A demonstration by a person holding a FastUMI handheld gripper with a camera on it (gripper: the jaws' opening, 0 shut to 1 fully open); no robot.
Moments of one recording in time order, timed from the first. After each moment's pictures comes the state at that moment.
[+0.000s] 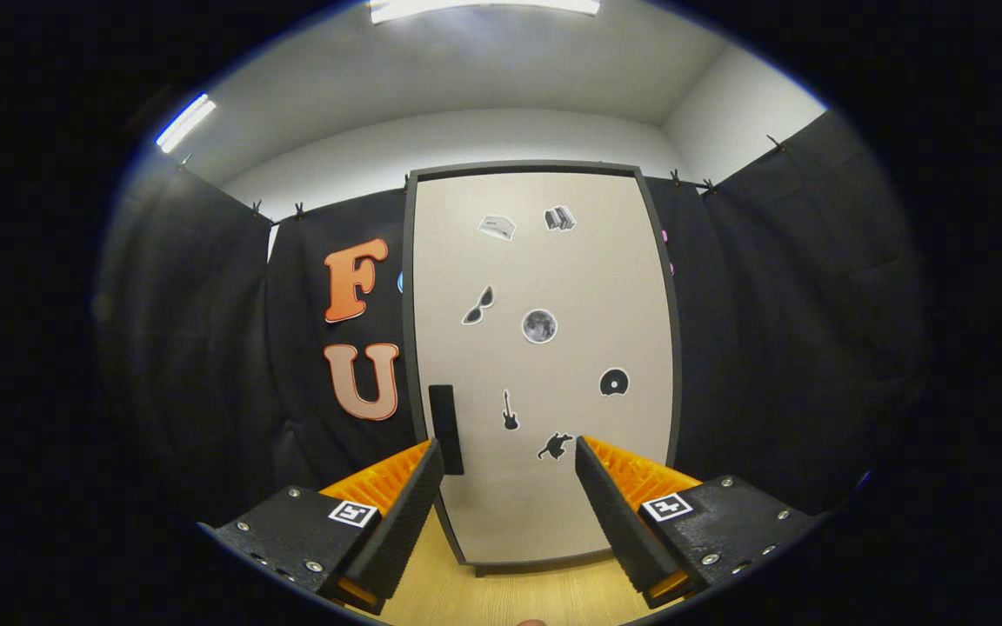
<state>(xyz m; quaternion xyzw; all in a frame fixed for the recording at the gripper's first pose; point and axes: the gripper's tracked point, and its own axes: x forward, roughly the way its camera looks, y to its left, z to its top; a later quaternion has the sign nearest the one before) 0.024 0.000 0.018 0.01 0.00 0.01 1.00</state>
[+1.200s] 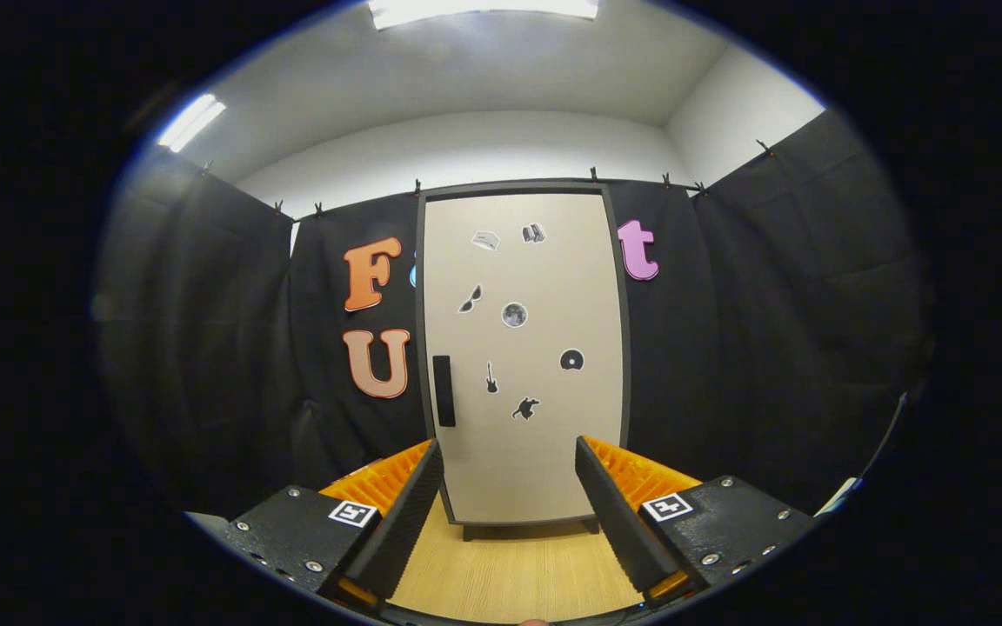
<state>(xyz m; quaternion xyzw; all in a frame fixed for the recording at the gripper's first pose) -0.086 -0.037 0.012 0.00 0.02 0.02 1.00</state>
